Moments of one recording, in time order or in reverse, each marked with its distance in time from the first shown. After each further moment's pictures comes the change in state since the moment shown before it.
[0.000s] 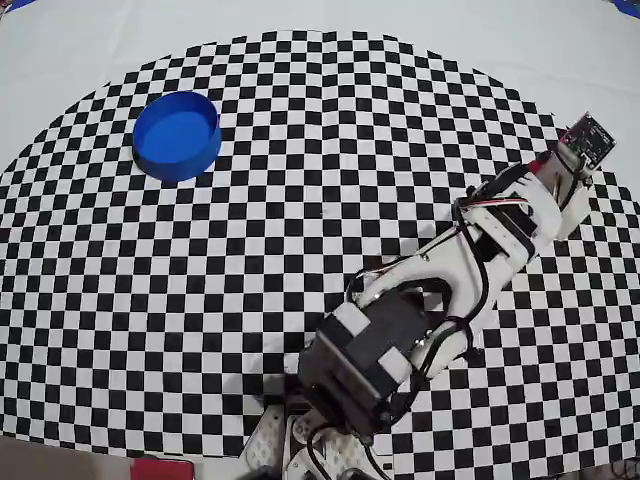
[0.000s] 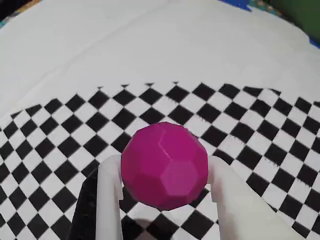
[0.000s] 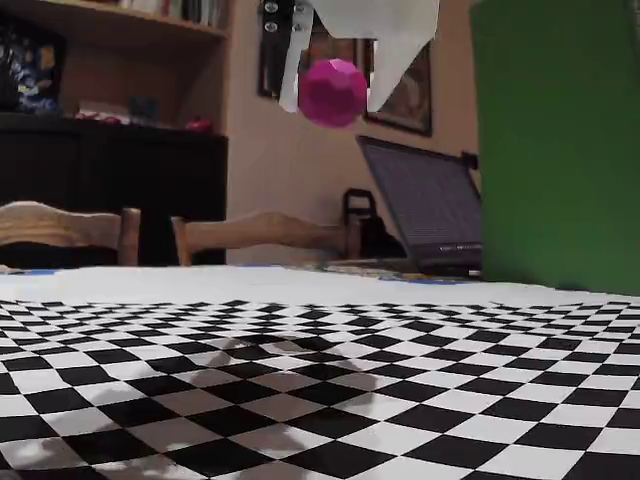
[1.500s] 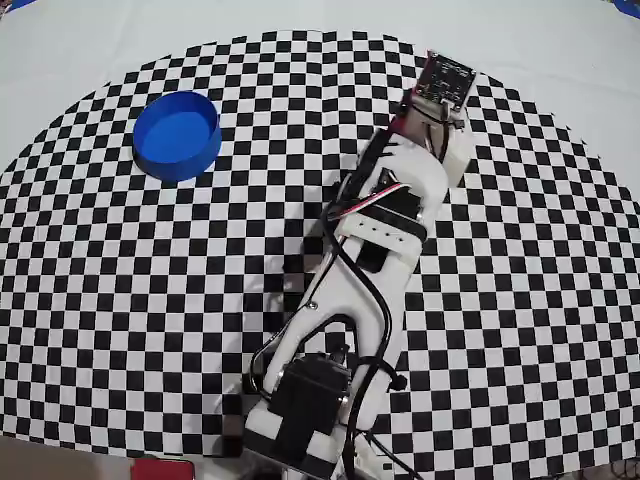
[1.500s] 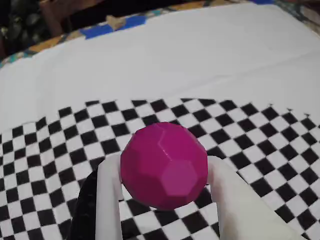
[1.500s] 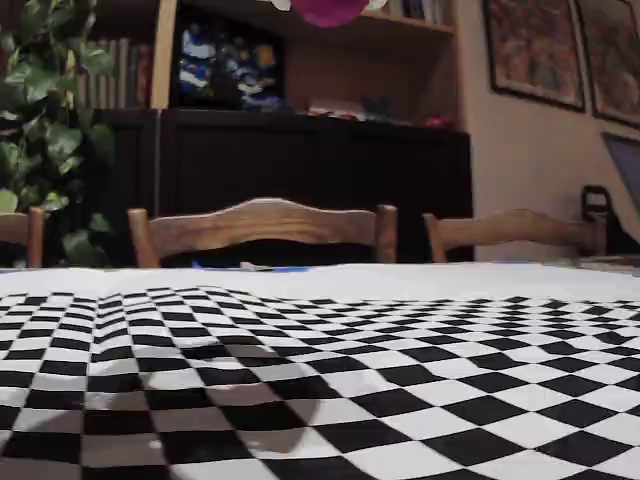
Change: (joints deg) arm -27.2 26.6 20.7 0.0 0.0
